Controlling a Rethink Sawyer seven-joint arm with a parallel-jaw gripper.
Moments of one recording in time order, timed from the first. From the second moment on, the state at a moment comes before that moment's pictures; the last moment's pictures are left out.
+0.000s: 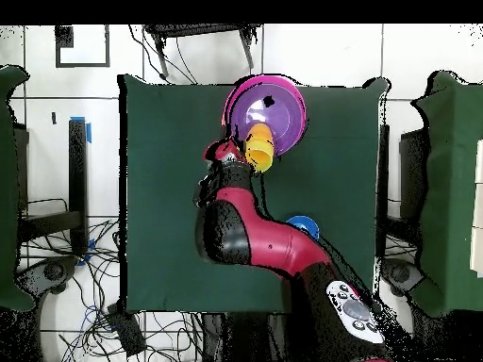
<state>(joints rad) -0.46 -0.85 0.32 2.08 0.05 -0.48 2.40</state>
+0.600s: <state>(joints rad) -0.48 -0.98 0.36 2.12 0.05 -0.48 2.40</state>
